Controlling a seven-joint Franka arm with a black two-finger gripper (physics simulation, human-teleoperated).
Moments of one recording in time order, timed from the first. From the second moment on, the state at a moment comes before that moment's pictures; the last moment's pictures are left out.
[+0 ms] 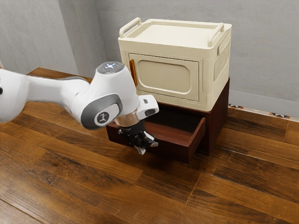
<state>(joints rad) 0.15 -0.02 -0.51 -2.21 0.03 2.36 -0.36</state>
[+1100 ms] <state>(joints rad) 0.14 0.20 -0.45 -1.94 0.28 2.29 -0.47</state>
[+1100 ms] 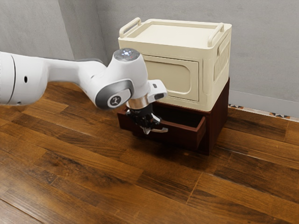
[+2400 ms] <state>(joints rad) 0.10 0.39 -0.42 -1.72 0.35 2.33 -0.49</state>
